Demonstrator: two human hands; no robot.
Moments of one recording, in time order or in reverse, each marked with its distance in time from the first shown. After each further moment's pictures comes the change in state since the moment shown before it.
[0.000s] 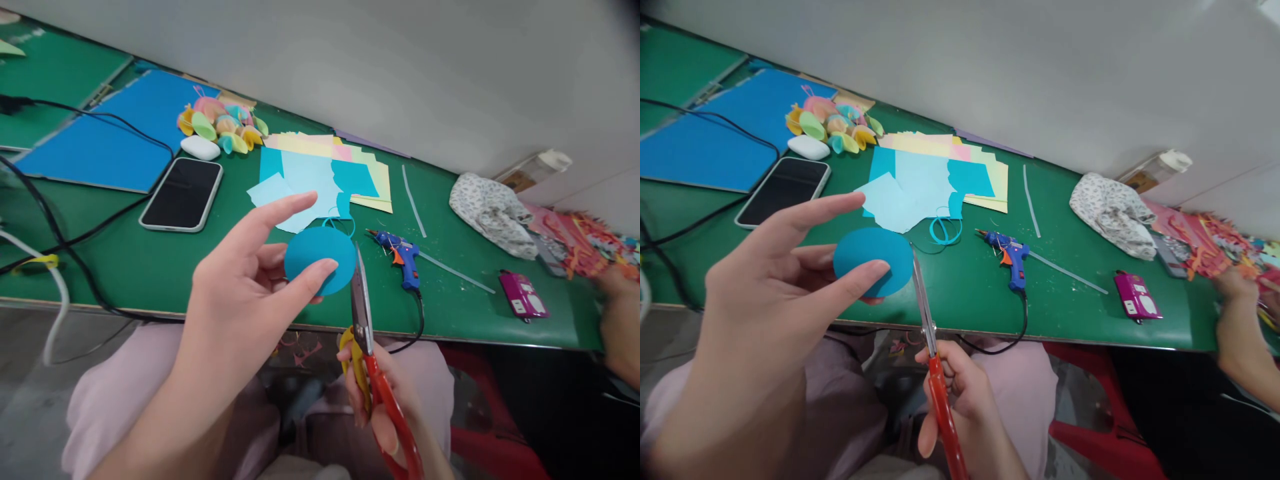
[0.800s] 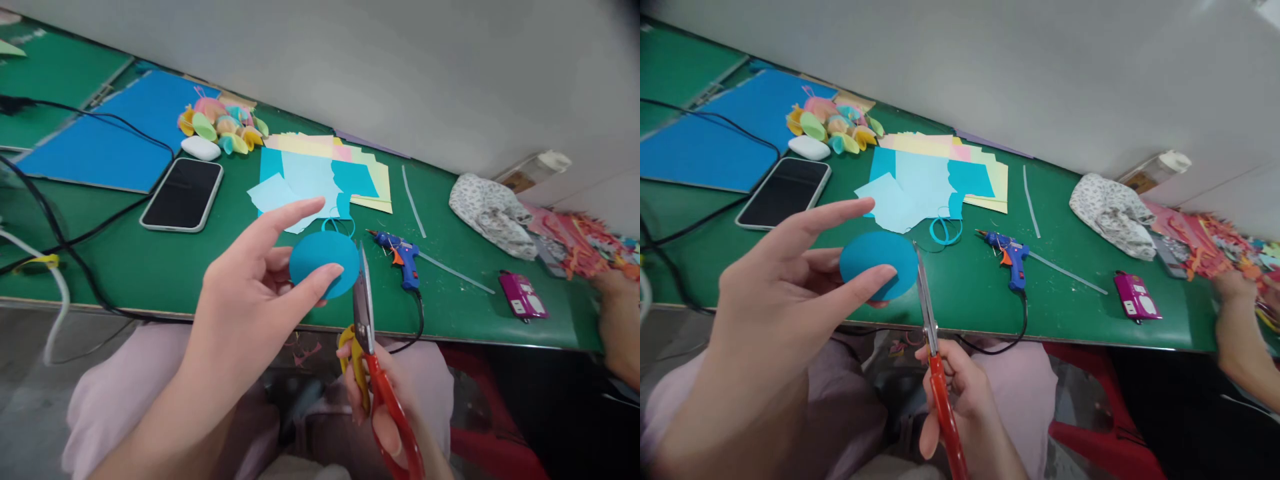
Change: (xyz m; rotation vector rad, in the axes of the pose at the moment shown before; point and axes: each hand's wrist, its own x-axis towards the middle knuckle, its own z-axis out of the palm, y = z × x) left_hand -0.001 0.000 0.000 0.056 -0.010 0.005; right_hand -0.003 -0.009 0.009 -0.045 0.067 -0.126
